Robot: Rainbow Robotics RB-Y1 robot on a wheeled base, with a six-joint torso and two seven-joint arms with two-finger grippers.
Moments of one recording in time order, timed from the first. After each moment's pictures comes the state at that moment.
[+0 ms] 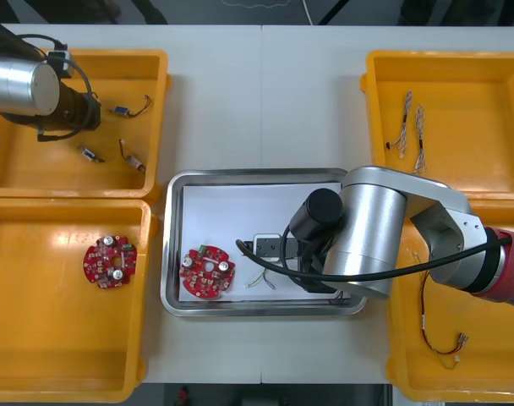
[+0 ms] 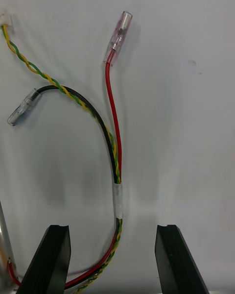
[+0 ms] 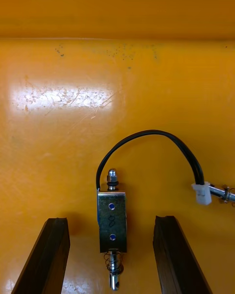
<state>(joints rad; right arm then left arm) -0.77 -0.68 1.01 -1.98 -0.60 1.48 1.81 -0.86 0.64 -0.18 -0.95 0.52 1.00 -1.41</state>
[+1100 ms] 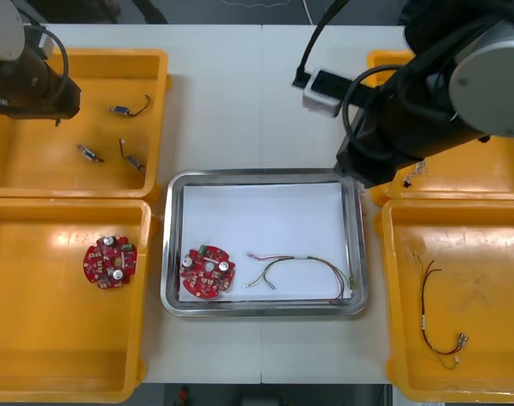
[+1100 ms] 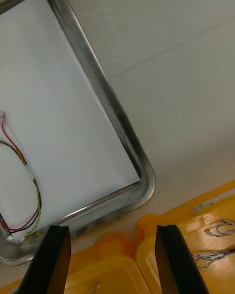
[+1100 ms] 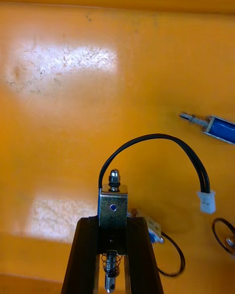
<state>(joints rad) -0.78 -0.56 0.23 -2.12 -0.80 1.92 1.81 -0.87 0.64 0.01 -1.22 0.44 1.52 -1.41</state>
